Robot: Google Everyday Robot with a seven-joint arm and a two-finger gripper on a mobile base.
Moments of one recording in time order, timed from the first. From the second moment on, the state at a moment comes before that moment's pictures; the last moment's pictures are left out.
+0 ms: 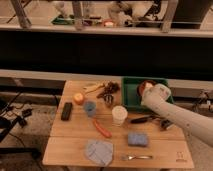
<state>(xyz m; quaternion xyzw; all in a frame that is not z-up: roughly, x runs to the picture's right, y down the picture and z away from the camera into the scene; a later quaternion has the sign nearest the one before) 0.266 0.030 0.900 0.02 0.04 0.12 0.99</state>
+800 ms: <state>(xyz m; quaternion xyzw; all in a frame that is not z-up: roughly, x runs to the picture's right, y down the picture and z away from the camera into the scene) 0.272 0.021 0.892 0.04 0.05 0.13 0.99</state>
